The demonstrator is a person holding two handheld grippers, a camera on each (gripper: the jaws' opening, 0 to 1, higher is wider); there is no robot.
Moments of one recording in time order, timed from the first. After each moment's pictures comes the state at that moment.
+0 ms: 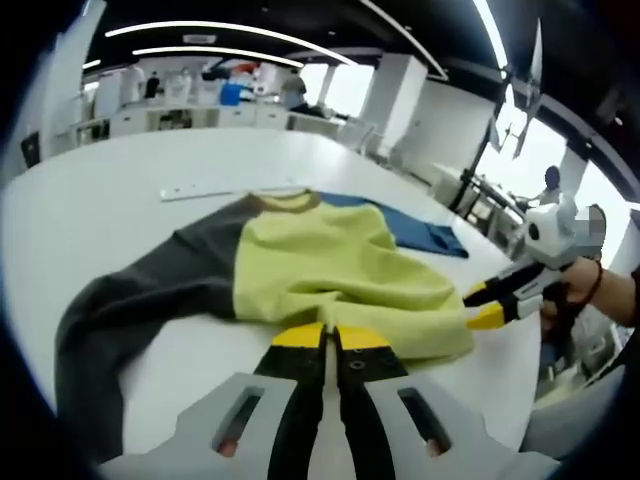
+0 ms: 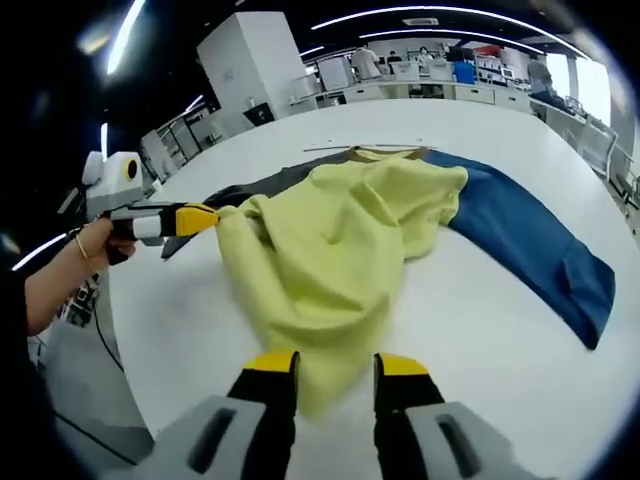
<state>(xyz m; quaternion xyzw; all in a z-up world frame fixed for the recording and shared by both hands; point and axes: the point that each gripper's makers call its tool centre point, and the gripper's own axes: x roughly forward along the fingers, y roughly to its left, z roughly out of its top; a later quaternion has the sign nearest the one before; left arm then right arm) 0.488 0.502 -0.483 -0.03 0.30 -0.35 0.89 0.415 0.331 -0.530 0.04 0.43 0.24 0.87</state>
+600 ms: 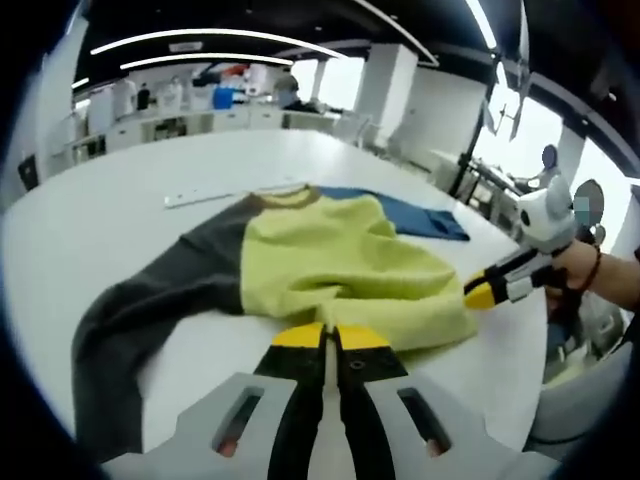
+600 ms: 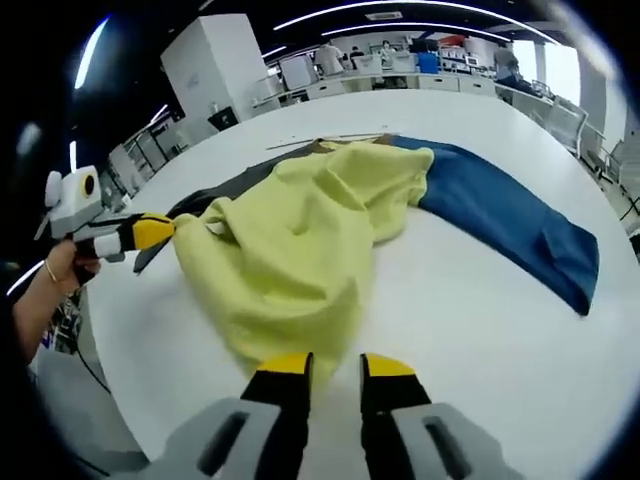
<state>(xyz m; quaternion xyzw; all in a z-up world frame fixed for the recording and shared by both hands) 0.480 0.512 -0.482 0.00 0.30 -0.35 0.89 0.416 0.322 -0.540 0.05 0.44 0.17 0.88</state>
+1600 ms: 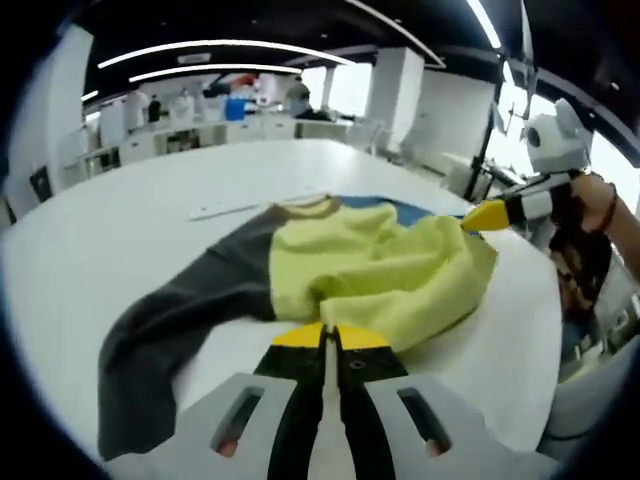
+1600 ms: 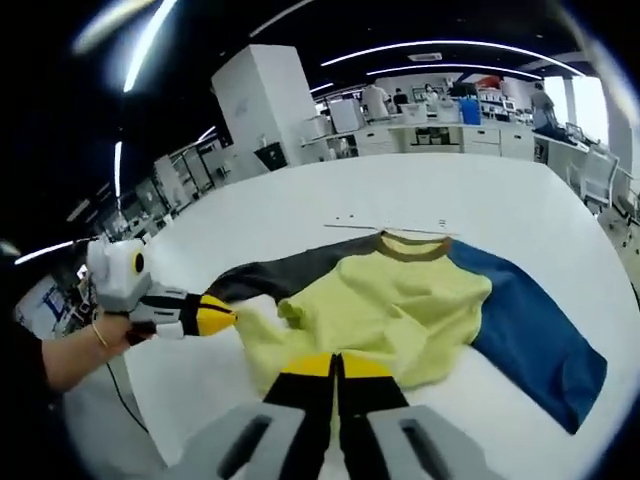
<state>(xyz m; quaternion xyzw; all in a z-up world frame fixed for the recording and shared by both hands) 0.489 0.533 -0.471 0.03 0.28 -0.32 0.91 0.488 0.389 -0.428 0.05 0.34 0.27 0.90</state>
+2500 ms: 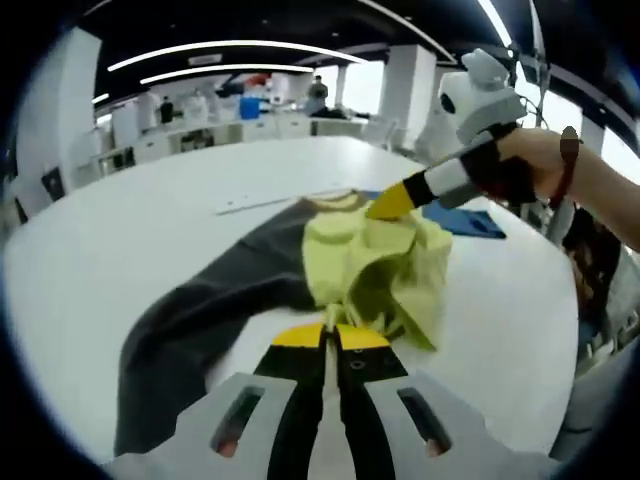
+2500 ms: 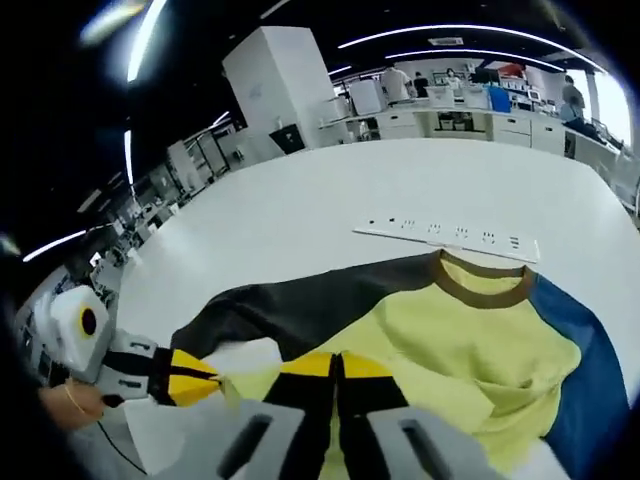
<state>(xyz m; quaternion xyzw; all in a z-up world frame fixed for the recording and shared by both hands) 0.501 0.563 -0.482 0.04 0.28 -0.29 0.91 0.570 0.472 -0.477 0.03 0.39 0.29 0.87</state>
